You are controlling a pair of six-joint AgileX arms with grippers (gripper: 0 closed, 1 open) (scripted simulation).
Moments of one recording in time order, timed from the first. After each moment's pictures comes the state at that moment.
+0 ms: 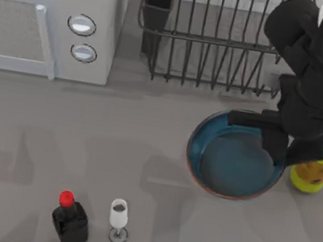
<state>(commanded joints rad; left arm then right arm) 0.00 0.00 0.00 0.00 0.00 0.00 0.51 1.83 1.48 -1.21 0.01 0.51</state>
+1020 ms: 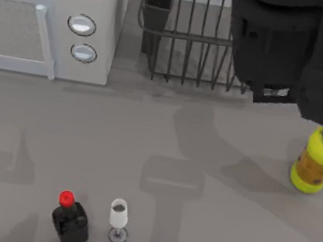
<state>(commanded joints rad) 0.00 0.00 0.00 0.00 0.00 0.00 0.99 1.50 1.43 -0.12 0.98 0.03</state>
